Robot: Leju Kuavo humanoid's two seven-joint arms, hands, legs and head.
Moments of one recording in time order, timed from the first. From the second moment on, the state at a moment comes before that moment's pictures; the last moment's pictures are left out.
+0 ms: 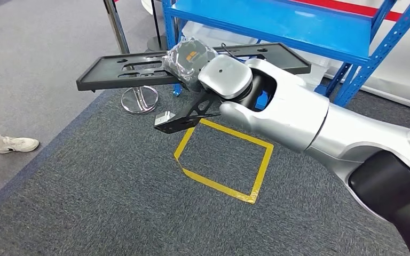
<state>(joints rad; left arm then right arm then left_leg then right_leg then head) -0.09 -0.06 -1.23 -0.14 1.30 0.18 -0.24 -1.51 -0.02 1.15 -1.10 0.81 0.42 0.08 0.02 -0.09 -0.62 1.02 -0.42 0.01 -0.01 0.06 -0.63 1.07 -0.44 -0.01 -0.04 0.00</state>
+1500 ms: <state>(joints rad) -0.10 -0.05 -1.27 -0.14 1.31 0.19 -0.23 -1.45 0.00 1.15 -1.08 0.84 0.41 0.05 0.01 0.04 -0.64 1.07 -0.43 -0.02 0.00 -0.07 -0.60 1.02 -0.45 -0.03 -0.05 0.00</state>
